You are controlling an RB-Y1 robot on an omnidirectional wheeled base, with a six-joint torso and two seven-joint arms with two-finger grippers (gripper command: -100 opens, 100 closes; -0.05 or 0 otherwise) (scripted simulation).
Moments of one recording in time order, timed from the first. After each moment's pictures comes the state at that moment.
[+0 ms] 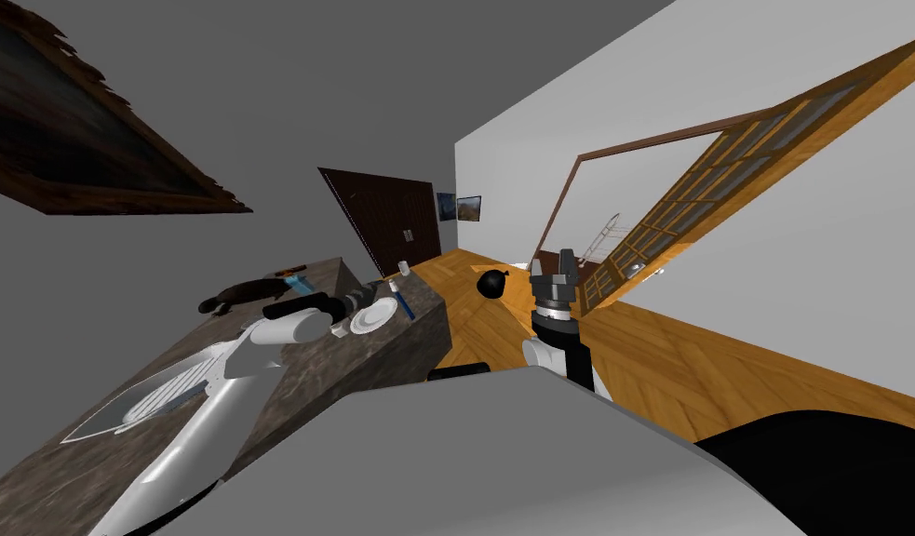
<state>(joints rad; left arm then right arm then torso) 0.08 0.67 0.29 -2.05 0.77 0.93 -0.45 0.52 0.02 -0.02 -2.36 -0.07 -0.57 0.07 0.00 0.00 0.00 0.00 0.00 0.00</state>
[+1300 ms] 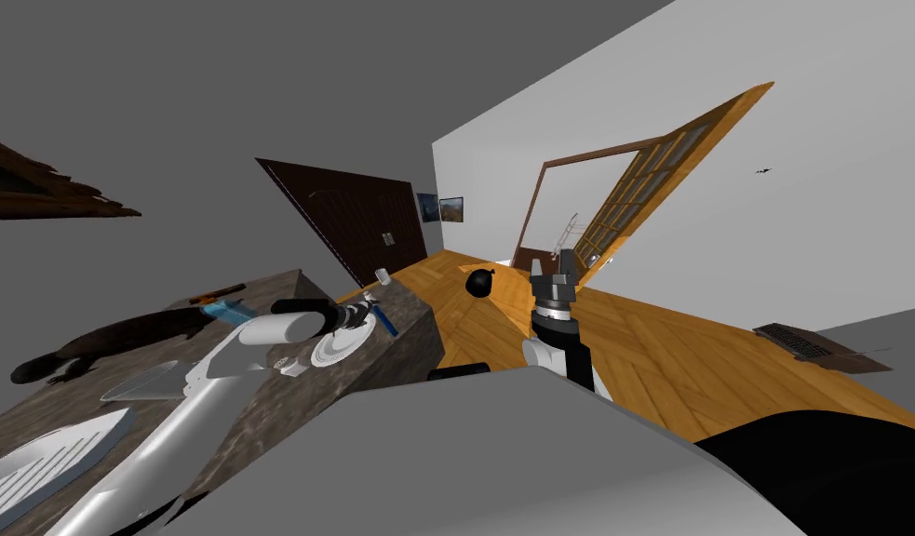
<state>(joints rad) 0.10 0.77 0.29 -1.97 0.82 1.26 -0.47 0.52 0.02 -0.02 -2.36 -0.07 -0.57 0.07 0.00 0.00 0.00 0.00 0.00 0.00</state>
